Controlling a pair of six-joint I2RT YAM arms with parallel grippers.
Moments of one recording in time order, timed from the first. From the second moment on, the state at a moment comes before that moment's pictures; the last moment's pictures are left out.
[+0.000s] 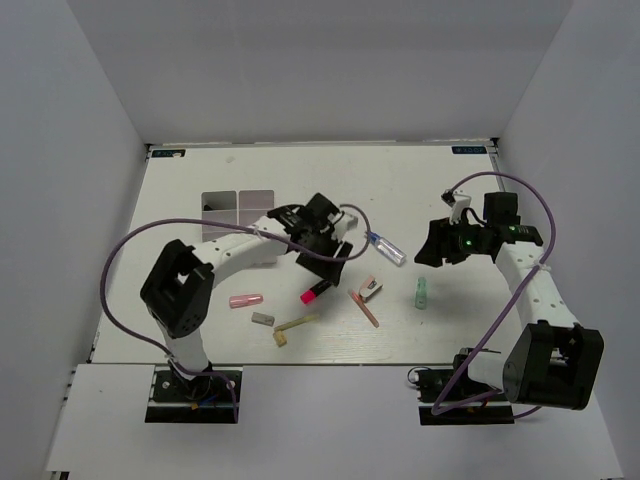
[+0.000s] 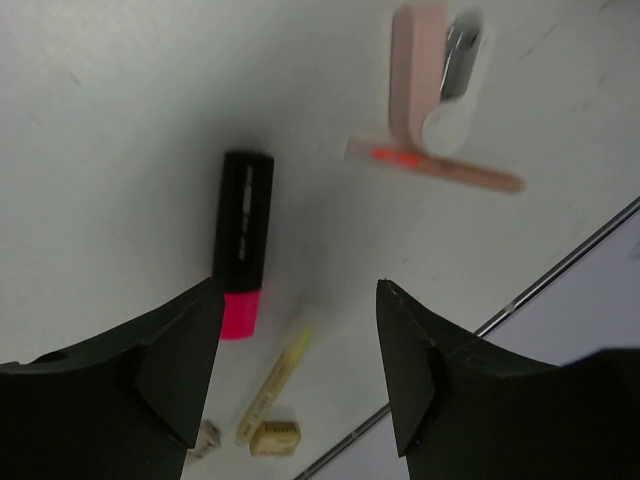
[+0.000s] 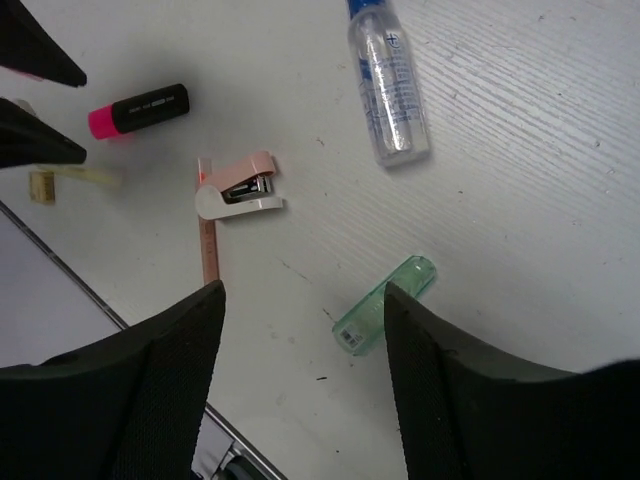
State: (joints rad) left arm -0.75 1.76 1.37 -0.66 0.22 -0.16; right arm -0.06 1.22 0.92 -0.72 -0.72 -0.27
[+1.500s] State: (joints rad) left arm -0.88 1.89 1.23 -0.49 -0.09 -0.11; right arm -0.09 1.24 0.93 -0.75 -0.75 -0.28
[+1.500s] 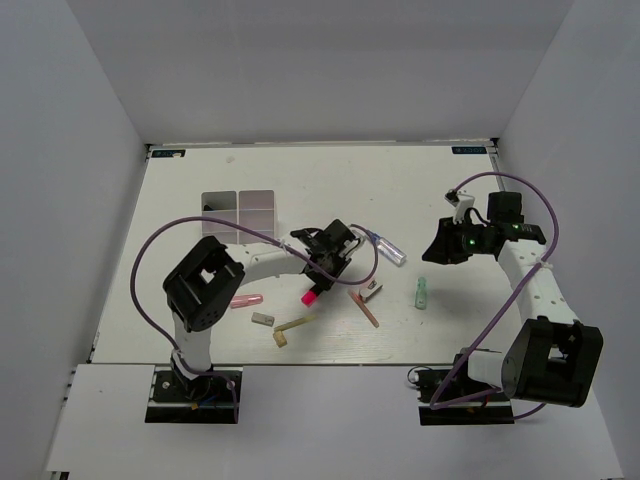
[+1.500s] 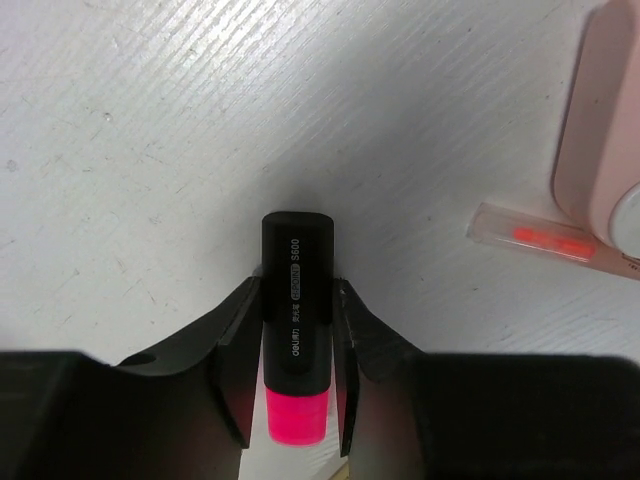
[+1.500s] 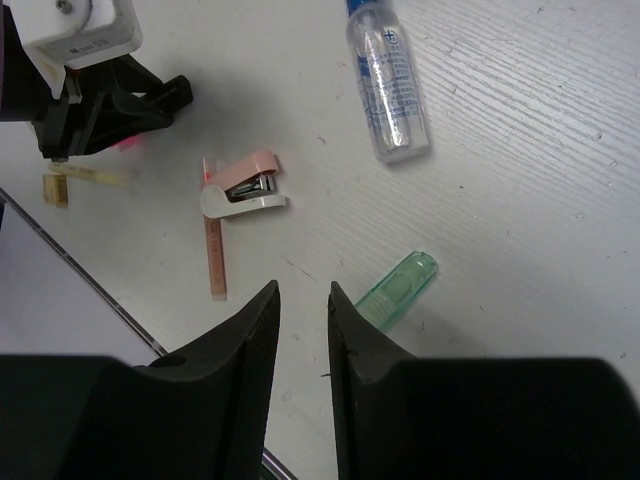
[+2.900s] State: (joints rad) left arm -0.18 1.39 0.83 0.48 -0.26 0.02; right arm -0.10 1.27 0.93 -0.76 -0.82 -0.30
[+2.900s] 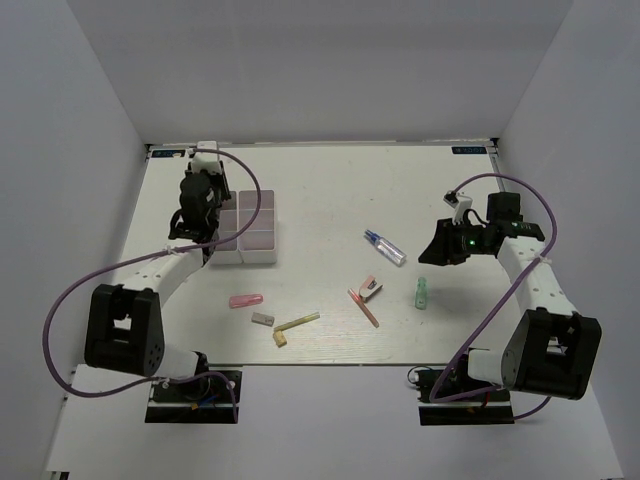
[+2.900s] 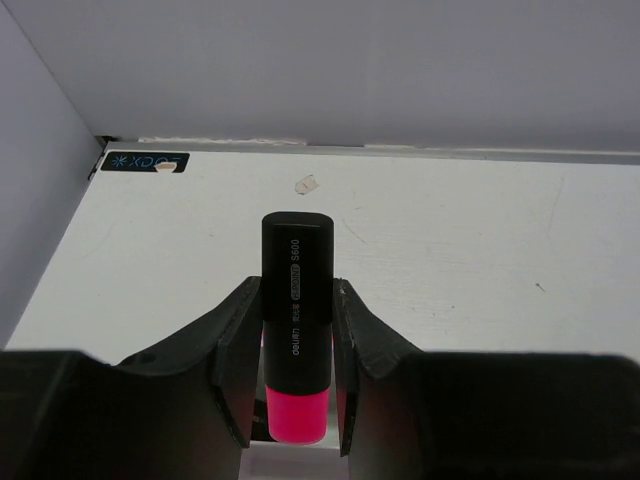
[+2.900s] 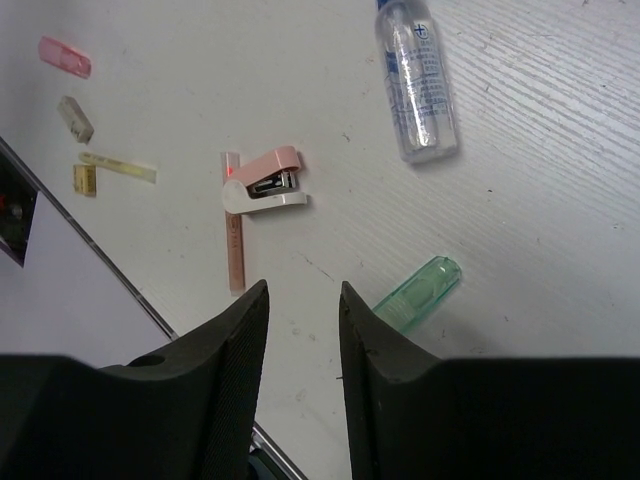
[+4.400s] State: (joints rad) left arm -0.15 1.56 0.70 0.75 -0.28 -0.05; right arm -0.10 1.29 0.93 -0.77 -0.90 -0.37
